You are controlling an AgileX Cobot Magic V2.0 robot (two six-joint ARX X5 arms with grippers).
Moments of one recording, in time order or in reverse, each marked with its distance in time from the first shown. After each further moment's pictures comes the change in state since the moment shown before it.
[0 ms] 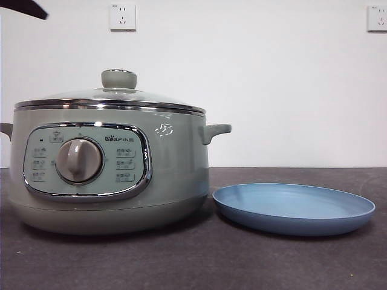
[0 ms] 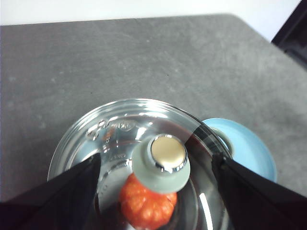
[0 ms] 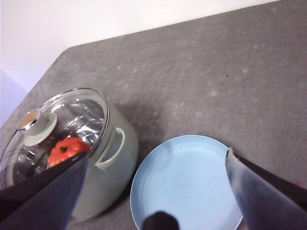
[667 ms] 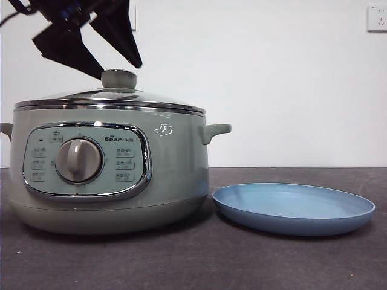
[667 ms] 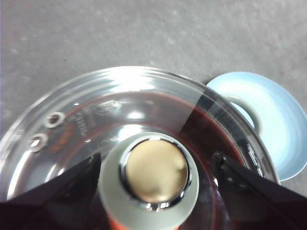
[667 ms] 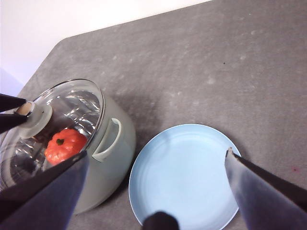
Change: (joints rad) left arm -0.201 0.313 0.057 0.056 -0.167 0.074; right arm 0.000 0.000 0.000 -0.040 0.000 0.000
